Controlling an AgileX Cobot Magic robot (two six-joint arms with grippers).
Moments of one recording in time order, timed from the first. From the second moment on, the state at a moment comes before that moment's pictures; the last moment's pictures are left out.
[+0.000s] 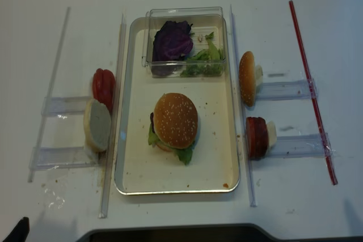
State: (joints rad) left arm -0.08 -0.02 -0.48 0.04 1.18 0.06; right arm 0.05 -0.02 -0.46 0.07 1.14 0.01
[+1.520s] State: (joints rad) left arm -0.08 -0.02 -0.48 0.04 1.18 0.06; right arm 0.05 -0.02 -0.46 0.07 1.14 0.01
